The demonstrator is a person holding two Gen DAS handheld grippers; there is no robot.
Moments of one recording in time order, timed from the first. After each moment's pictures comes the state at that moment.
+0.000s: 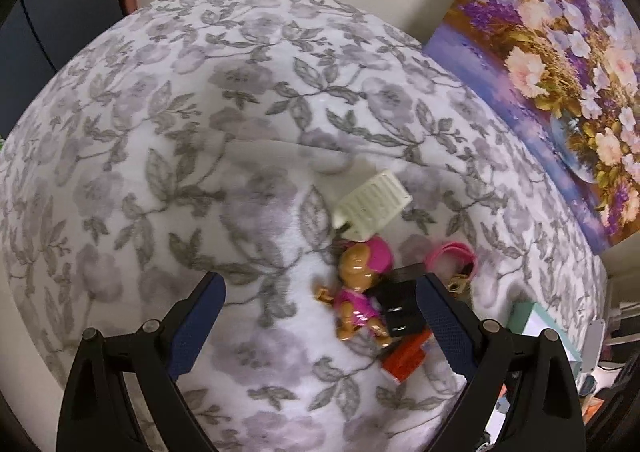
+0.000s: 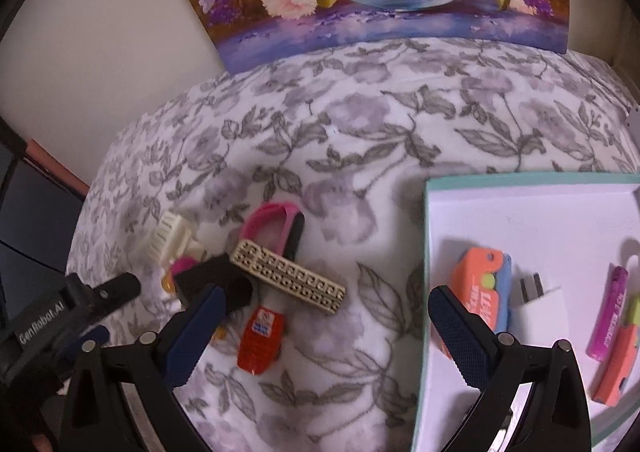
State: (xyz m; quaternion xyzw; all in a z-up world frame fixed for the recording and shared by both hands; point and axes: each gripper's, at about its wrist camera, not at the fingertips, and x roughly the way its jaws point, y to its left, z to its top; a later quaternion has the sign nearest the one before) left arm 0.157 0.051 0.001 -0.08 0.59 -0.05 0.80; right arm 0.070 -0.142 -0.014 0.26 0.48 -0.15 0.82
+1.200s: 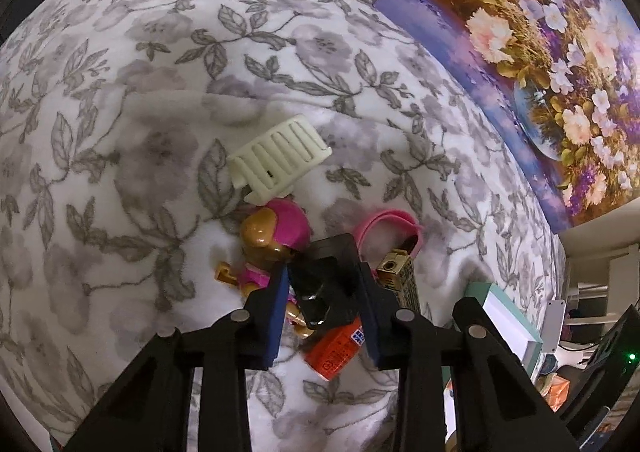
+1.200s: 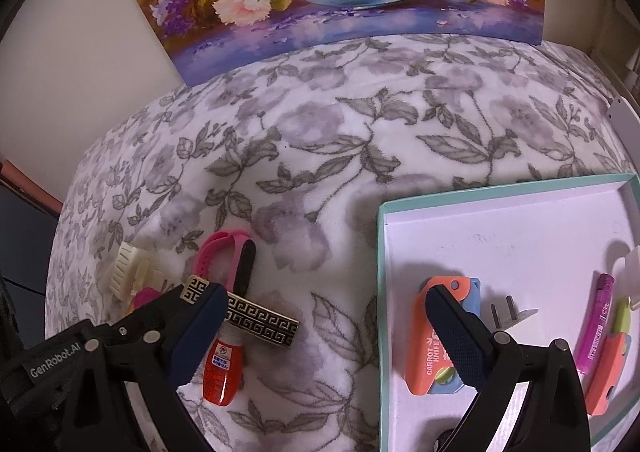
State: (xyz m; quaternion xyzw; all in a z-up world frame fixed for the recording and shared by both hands) left arm 0.162 0.017 -0.024 -0.14 0.63 -0.14 0.75; right arm 0.077 -0.169 -0.025 0.26 0.49 -0.20 0.81
